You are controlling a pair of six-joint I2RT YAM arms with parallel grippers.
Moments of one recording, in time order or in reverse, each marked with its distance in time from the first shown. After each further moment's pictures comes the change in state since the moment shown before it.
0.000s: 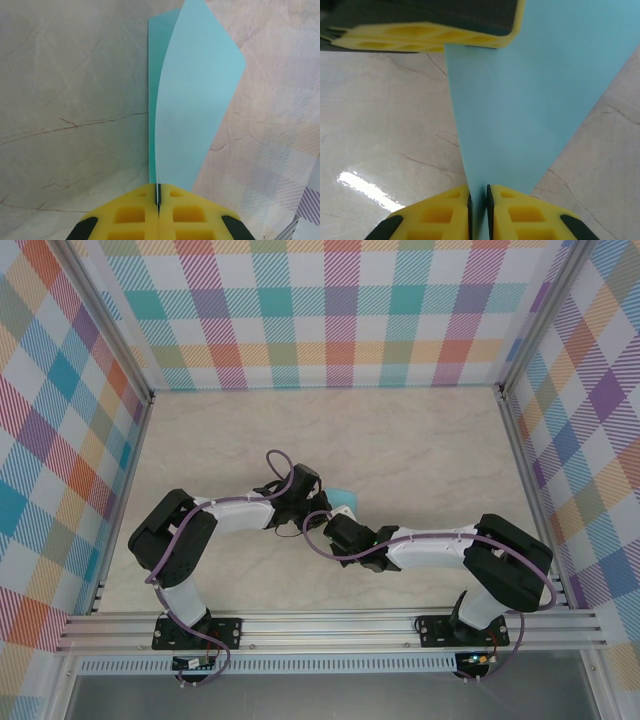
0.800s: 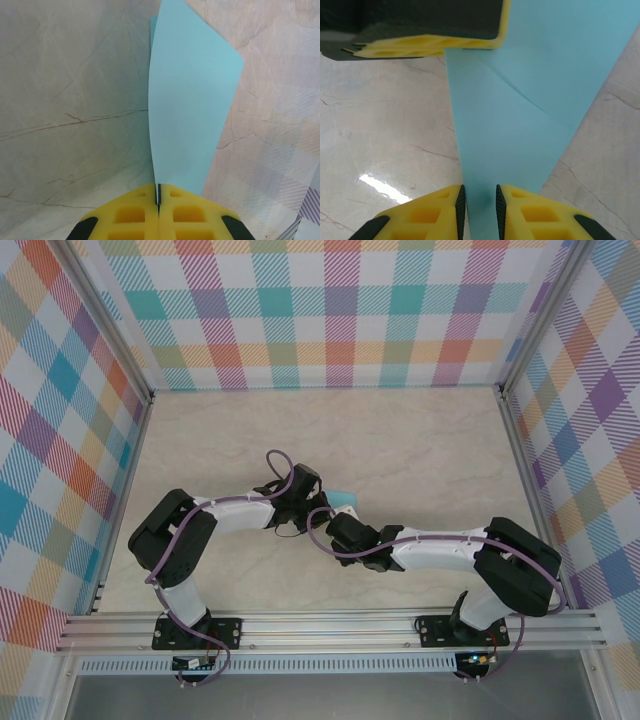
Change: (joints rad) left arm -0.001 0.000 0.006 -0.024 0.000 0.000; right arm 0.000 -0.048 0.000 -0.036 -0.034 0.067
